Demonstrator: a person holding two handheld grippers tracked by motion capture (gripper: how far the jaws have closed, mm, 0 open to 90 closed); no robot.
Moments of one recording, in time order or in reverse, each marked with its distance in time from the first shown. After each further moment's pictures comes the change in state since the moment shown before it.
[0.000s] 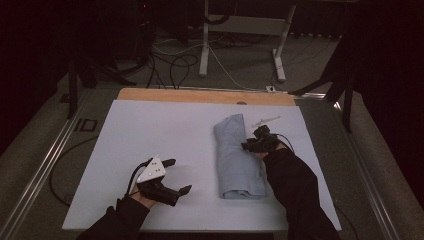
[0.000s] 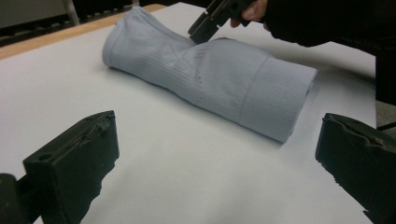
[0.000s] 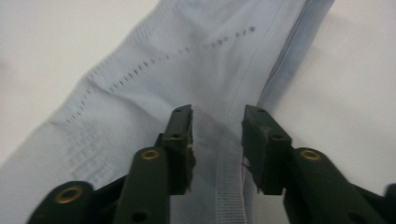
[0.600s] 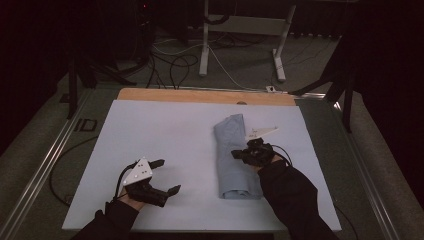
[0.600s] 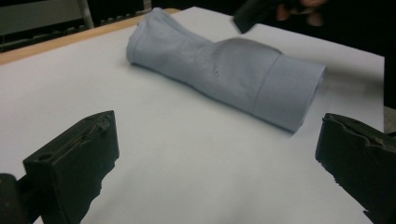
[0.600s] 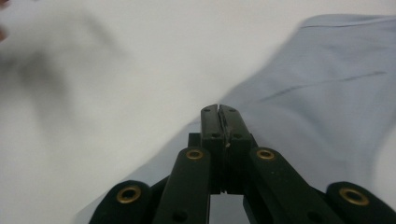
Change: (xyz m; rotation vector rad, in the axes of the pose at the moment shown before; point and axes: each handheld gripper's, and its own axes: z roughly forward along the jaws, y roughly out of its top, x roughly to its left) left arm 0.012 -0.017 -0.026 -0.021 0.037 -0.017; right arm 0.076 -0.006 -0.039 -0.083 0.166 -0.152
